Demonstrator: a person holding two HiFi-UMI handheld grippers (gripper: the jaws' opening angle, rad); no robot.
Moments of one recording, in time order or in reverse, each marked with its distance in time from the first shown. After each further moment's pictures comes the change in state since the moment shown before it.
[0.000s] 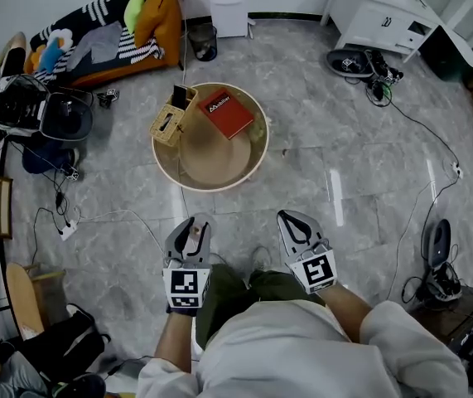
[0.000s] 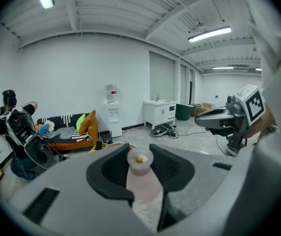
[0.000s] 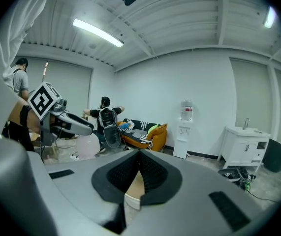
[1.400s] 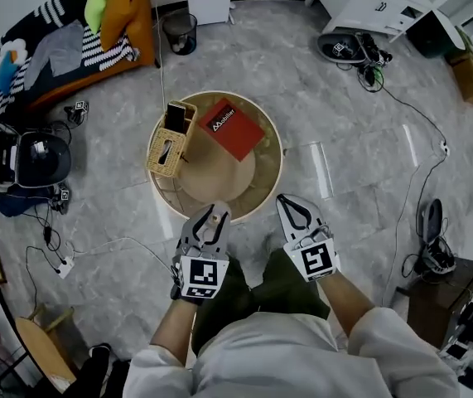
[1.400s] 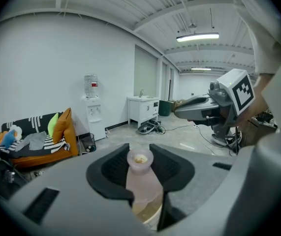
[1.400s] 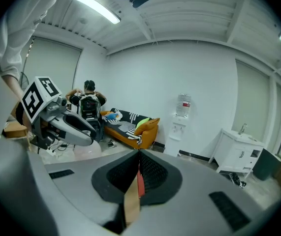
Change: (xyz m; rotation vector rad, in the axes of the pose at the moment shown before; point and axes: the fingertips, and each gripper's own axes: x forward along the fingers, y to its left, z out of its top) left arm 0.202 0.159 0.014 0.097 0.039 -0.291; right arm 0.265 -0.047 0.042 -0.078 0.092 -0.137
